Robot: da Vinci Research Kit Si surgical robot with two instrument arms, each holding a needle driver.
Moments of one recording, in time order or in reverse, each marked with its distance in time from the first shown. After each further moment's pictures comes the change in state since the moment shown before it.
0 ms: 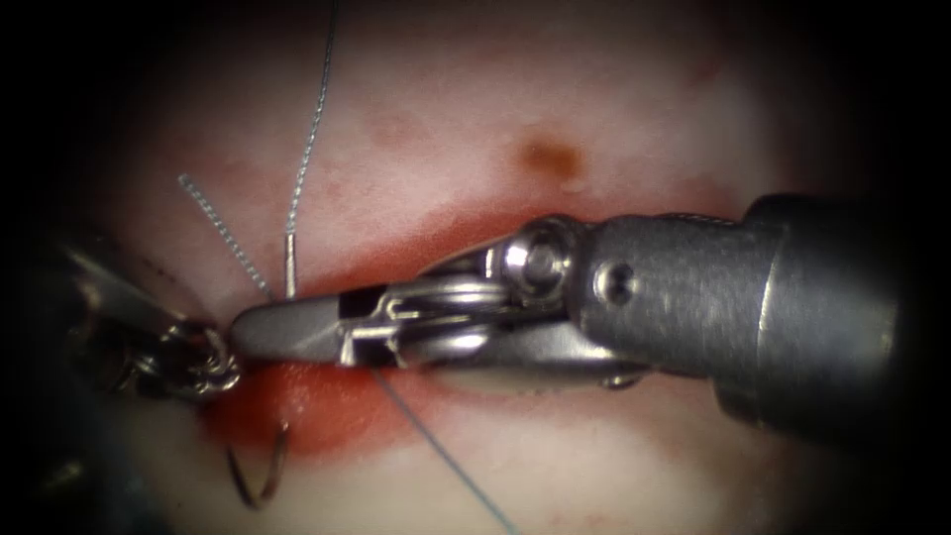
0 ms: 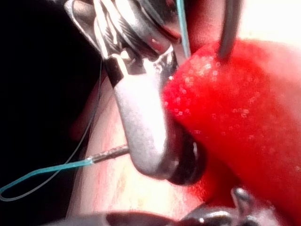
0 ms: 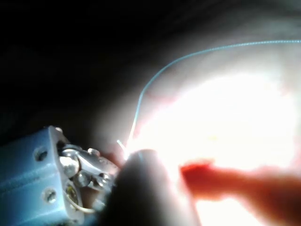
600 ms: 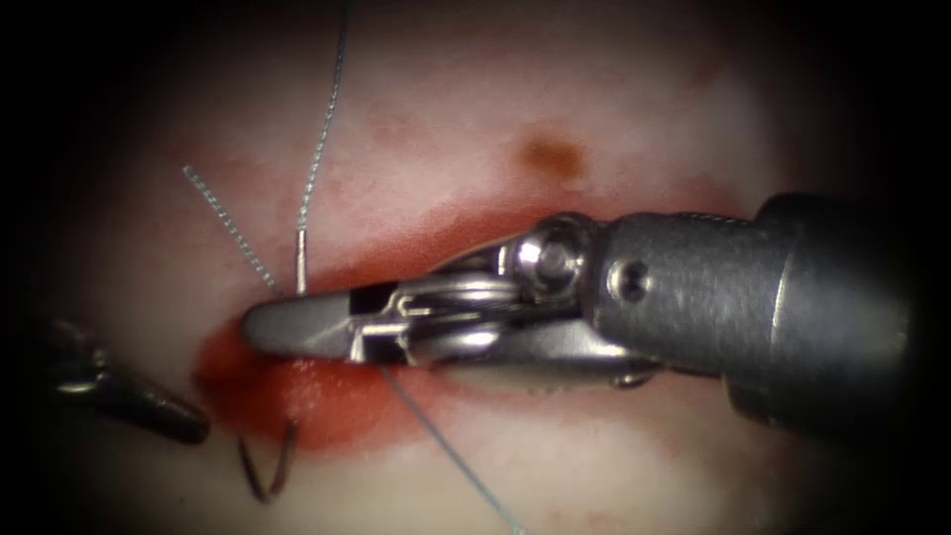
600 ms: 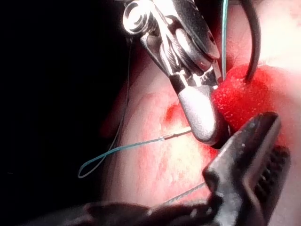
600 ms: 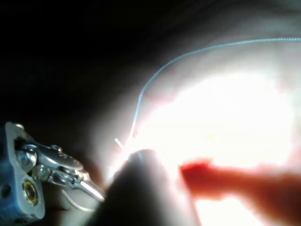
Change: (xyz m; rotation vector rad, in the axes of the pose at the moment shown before) right arm 0.000 0.000 -0.001 -0.007 0.033 -0.007; left arm 0.003 -0.004 -0.008 0.045 -0.161 0.030
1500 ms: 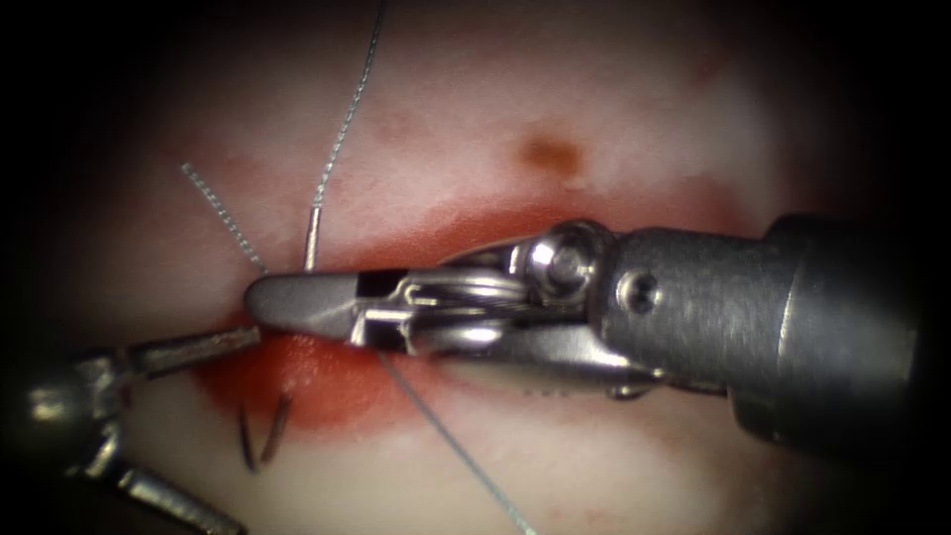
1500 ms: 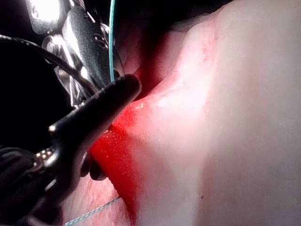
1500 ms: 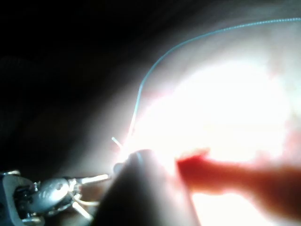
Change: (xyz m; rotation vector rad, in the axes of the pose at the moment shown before) right arm 0.000 0.000 0.000 0.049 0.119 0.010; left arm 0.001 -0.004 0.003 -0.011 -0.204 1.215
